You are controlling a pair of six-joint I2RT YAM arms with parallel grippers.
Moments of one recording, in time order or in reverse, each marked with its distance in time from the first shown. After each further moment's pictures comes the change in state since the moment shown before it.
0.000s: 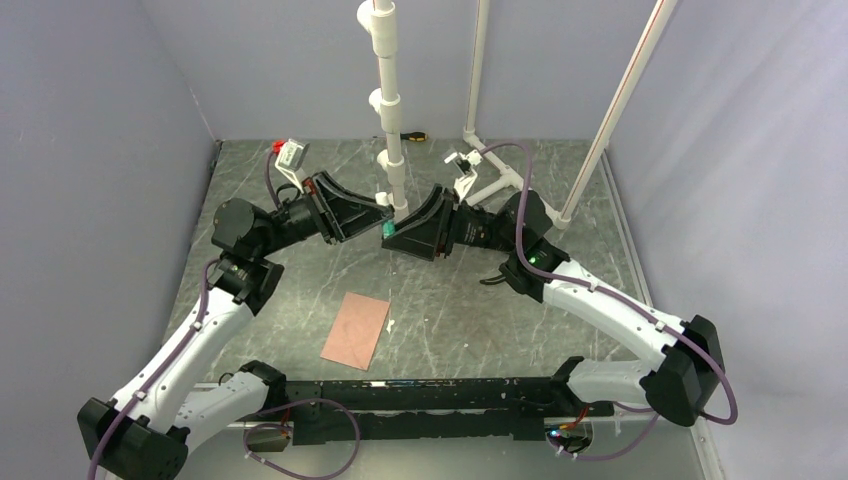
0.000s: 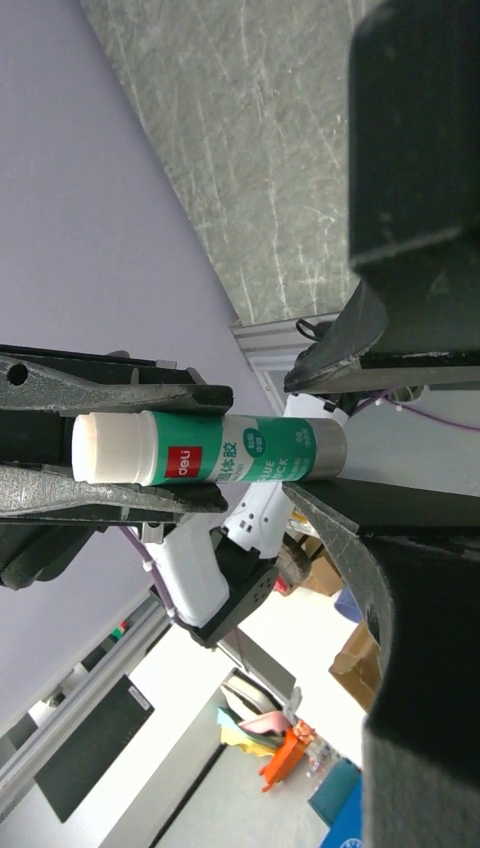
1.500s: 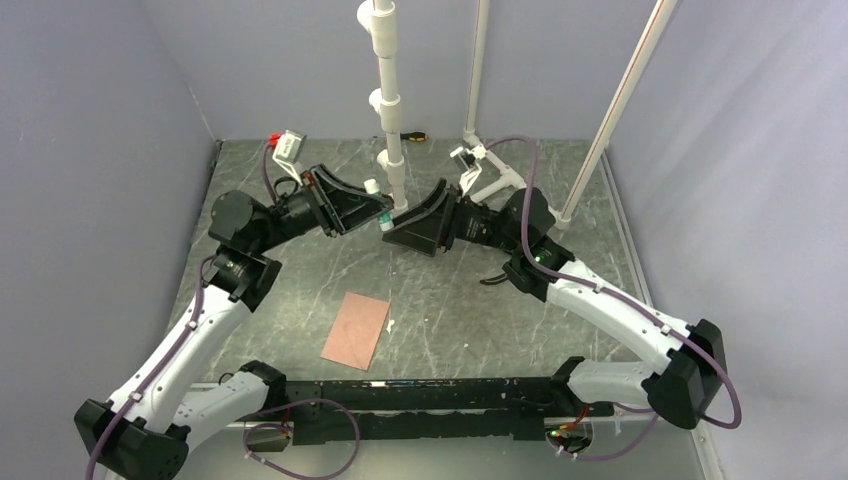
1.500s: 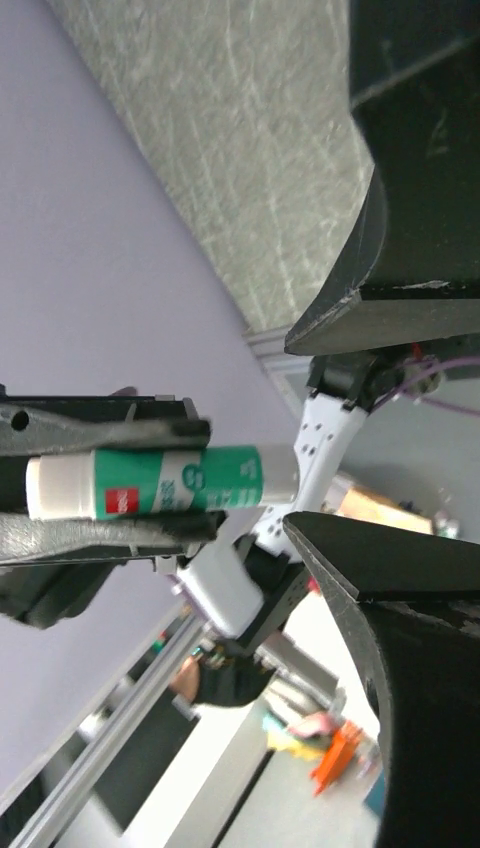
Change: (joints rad) left arm -0.002 0.017 0.066 -0.109 -0.041 0.036; right arm -0.003 -0.016 0.032 -0.095 0.067 0.009
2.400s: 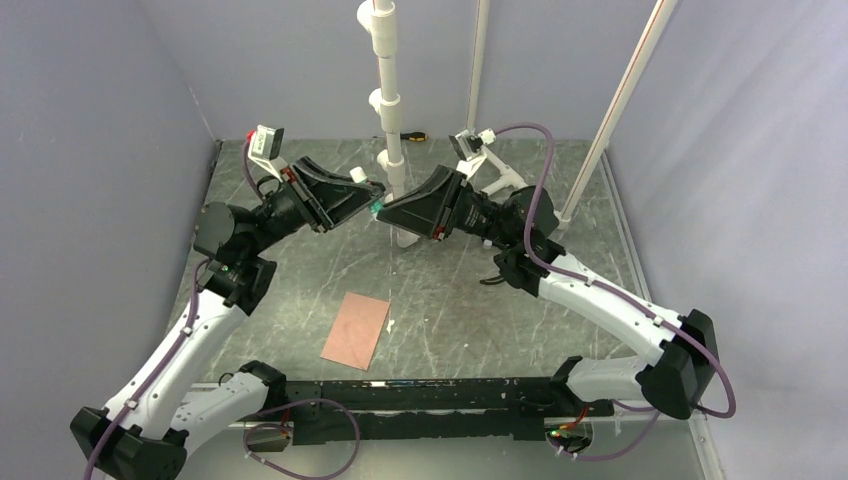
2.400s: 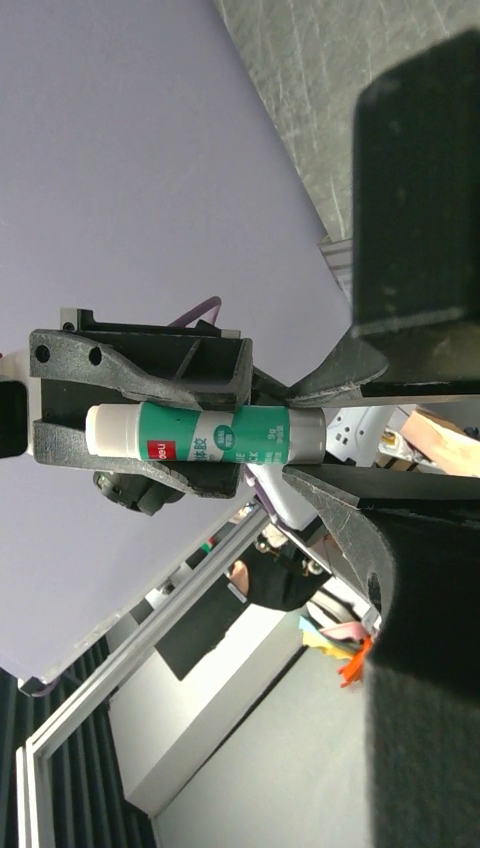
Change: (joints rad) left arm 0.000 -0.027 0.001 0.183 -0.073 -0.145; right arm 0.039 0.056 0.041 0.286 0.057 0.257
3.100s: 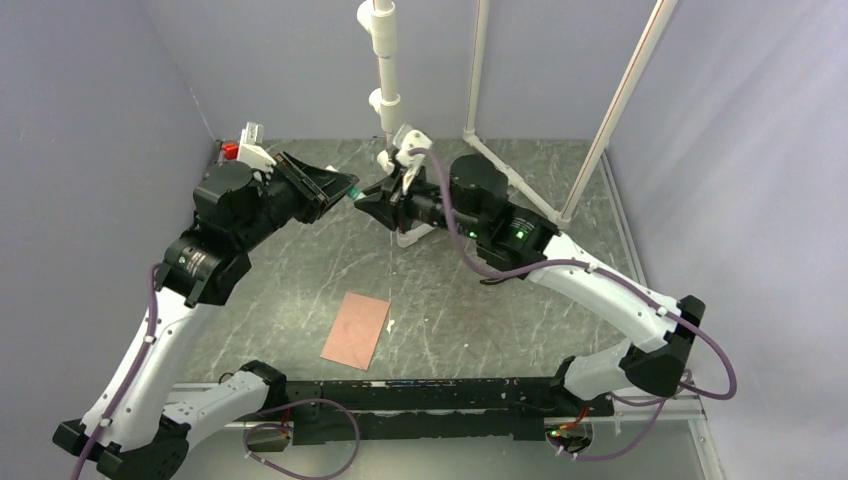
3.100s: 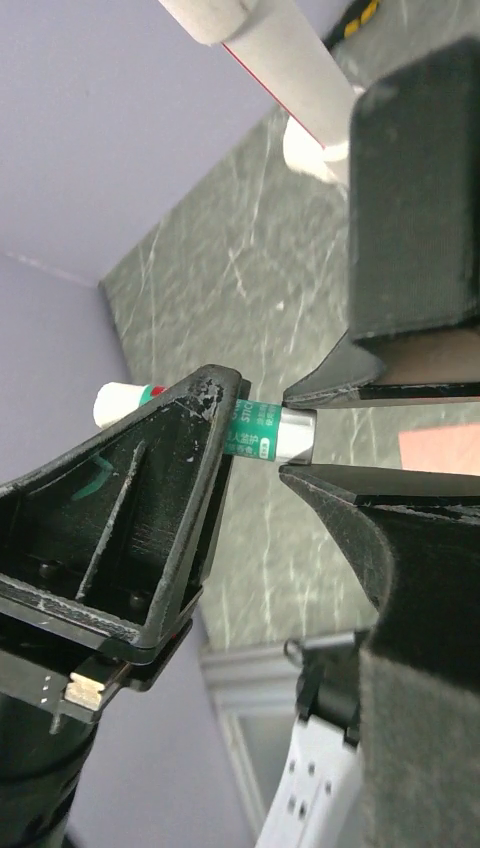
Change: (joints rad) left arm -0.011 0.013 0.345 -1.004 -0.499 0.051; right arm 0.145 0.121 0.434 -0.845 0.375 -1.067
